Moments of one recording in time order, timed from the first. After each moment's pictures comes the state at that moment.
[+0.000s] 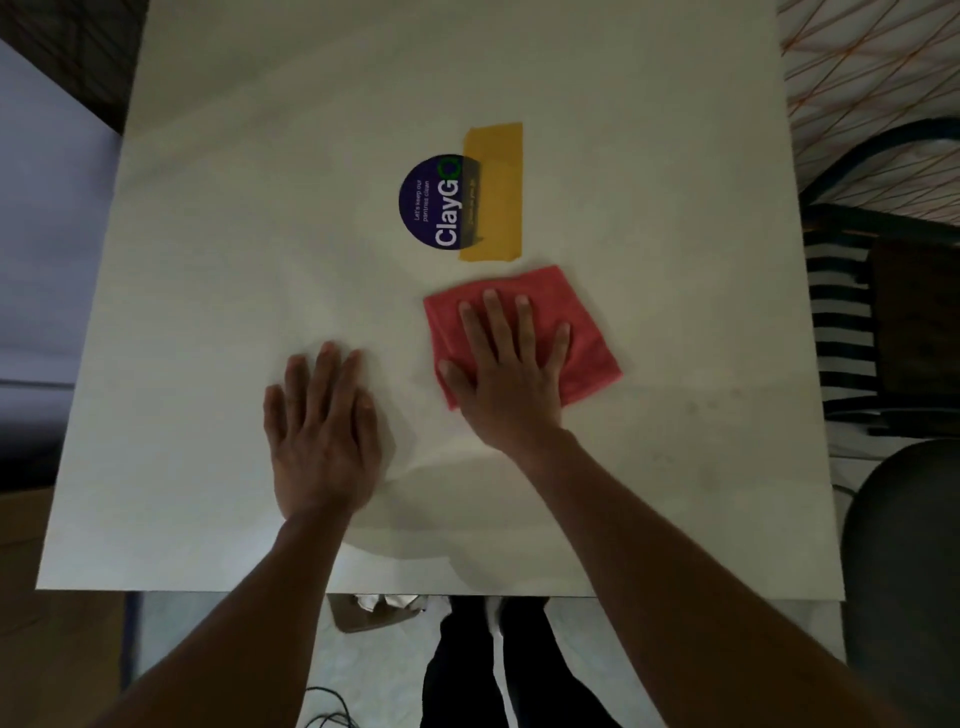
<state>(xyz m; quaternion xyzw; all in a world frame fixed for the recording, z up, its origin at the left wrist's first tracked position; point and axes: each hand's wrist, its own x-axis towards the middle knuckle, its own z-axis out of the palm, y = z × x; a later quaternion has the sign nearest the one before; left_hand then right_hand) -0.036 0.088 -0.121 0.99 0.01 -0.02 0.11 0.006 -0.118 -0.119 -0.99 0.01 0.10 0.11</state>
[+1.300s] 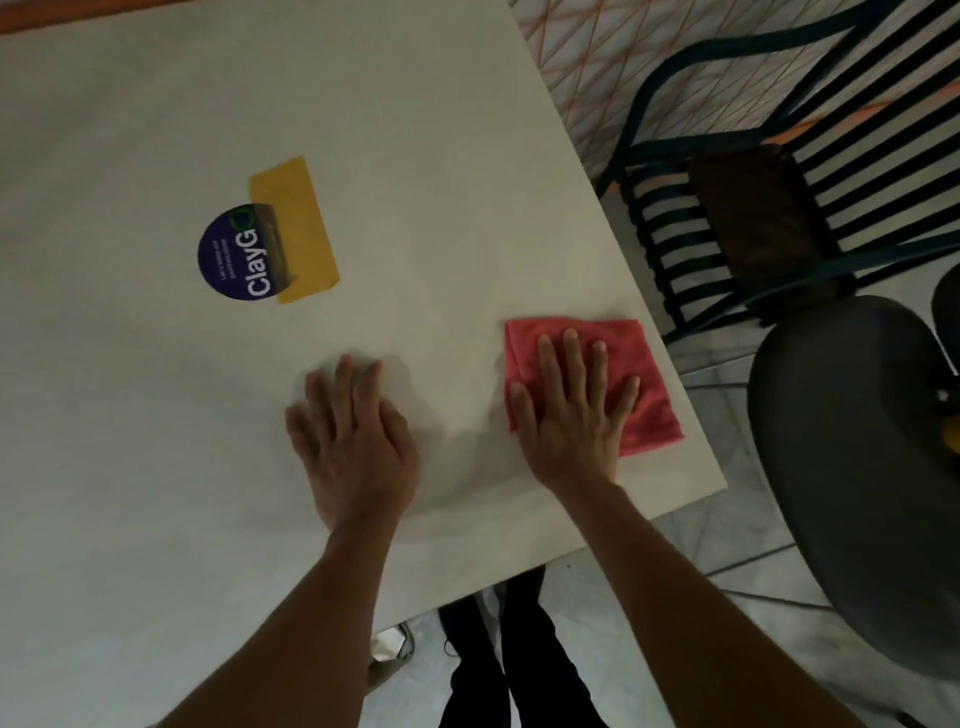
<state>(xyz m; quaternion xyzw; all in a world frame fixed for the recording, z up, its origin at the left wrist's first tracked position) -0.042 -0.069 -0.117 0.99 -0.08 -0.03 0.13 -0.113 -0.269 -0.118 -0.95 0.30 0.06 0.11</state>
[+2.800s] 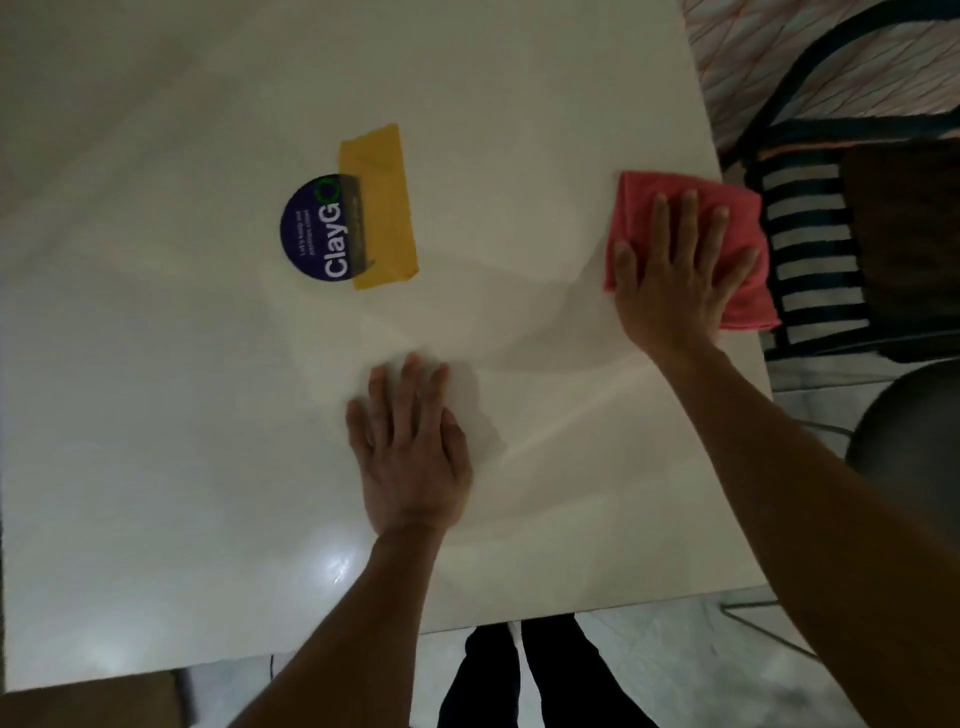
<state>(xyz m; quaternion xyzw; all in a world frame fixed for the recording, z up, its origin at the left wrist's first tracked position) -0.035 -0.070 -0.125 0.99 -0.08 -0.03 0.09 0.046 -0.360 -0.125 -0.96 0.27 0.05 0.09</state>
